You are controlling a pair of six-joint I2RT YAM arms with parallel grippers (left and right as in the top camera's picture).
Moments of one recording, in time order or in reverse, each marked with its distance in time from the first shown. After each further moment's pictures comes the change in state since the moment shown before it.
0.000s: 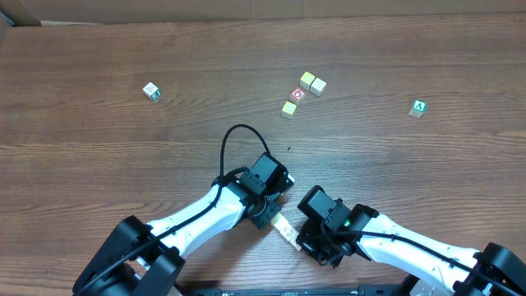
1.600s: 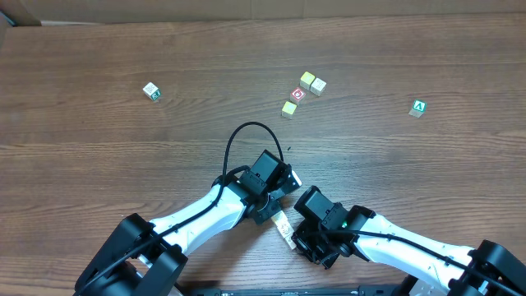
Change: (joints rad) left arm 0.000 0.011 -0.006 0.096 -0.027 0.227; right arm 0.013 0.016 -0.002 0.061 -0.031 0.164
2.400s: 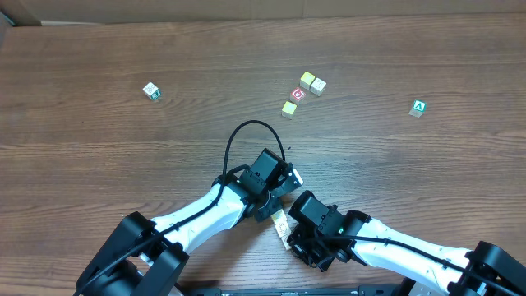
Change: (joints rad) left arm 0.006 0.007 -0.001 0.042 -0.002 0.036; right arm 0.055 0.001 -0.001 0.033 0.026 0.035
